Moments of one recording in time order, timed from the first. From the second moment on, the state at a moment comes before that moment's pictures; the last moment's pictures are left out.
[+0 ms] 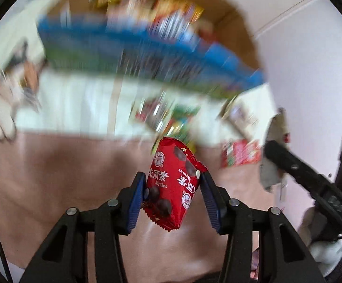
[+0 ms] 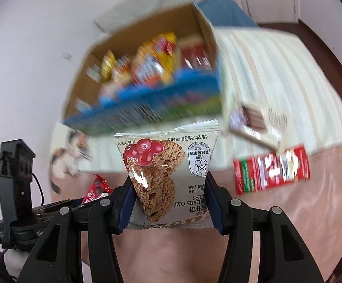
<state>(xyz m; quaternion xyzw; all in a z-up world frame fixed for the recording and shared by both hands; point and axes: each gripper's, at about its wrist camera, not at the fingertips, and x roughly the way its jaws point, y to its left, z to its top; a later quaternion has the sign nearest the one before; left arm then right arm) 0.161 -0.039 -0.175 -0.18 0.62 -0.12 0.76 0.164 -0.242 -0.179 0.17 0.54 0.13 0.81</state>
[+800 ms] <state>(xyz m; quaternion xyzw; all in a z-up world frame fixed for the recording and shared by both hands) 0.344 0.047 -0.153 -0.13 0.62 0.00 0.78 0.338 -0.207 -0.192 0.15 0.57 0.09 0.80</state>
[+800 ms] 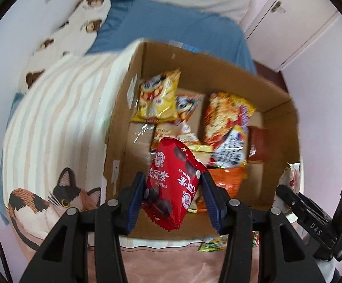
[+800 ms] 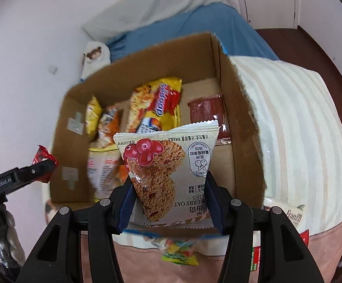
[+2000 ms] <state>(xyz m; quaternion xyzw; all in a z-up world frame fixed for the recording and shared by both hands) 0.273 -0.006 -0.093 -0.02 0.51 0.01 0.86 0.287 -0.202 -0.119 0.06 0.50 0.07 0.86</state>
